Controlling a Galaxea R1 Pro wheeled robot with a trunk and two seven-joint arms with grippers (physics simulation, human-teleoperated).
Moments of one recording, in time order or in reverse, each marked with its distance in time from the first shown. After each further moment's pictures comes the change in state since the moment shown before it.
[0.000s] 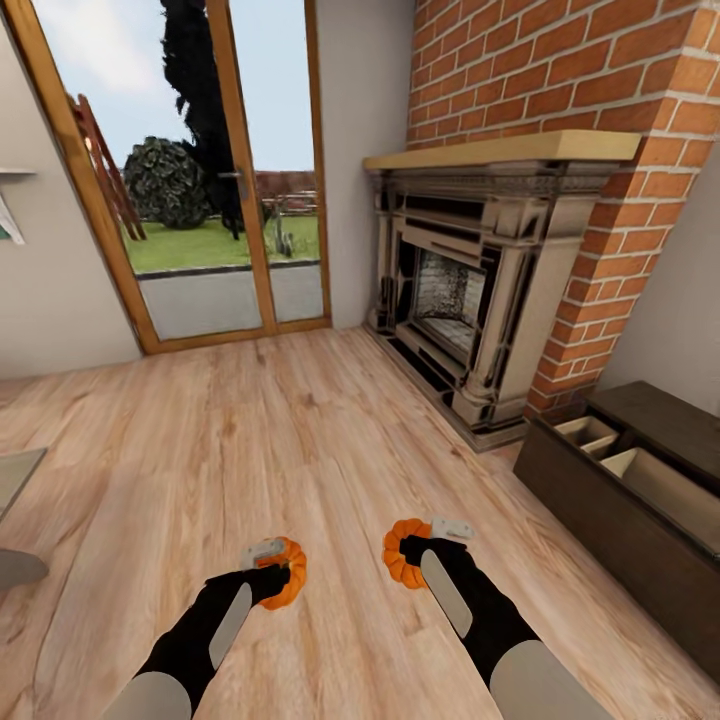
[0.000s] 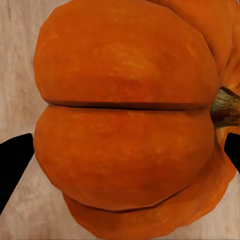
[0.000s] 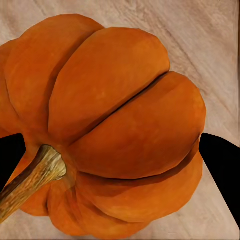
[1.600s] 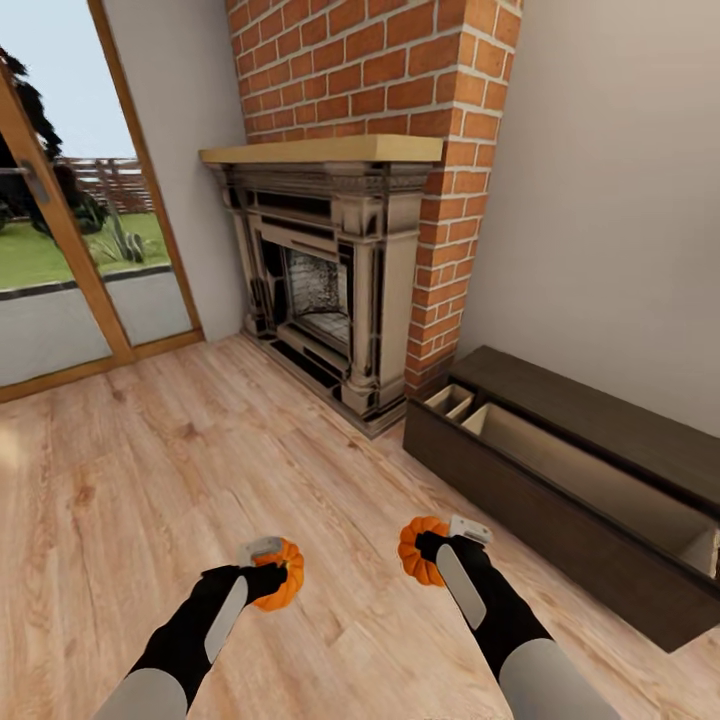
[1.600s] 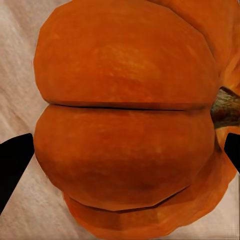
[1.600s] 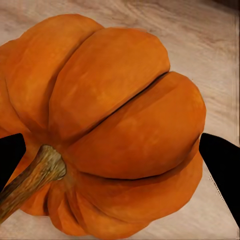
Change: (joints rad) left arm -0.002 0.012 0.005 -0.040 -0.007 0.089 -0.001; right arm 0.000 -0.013 -0.112 0.001 -0.007 -0.025 -0.010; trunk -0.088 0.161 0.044
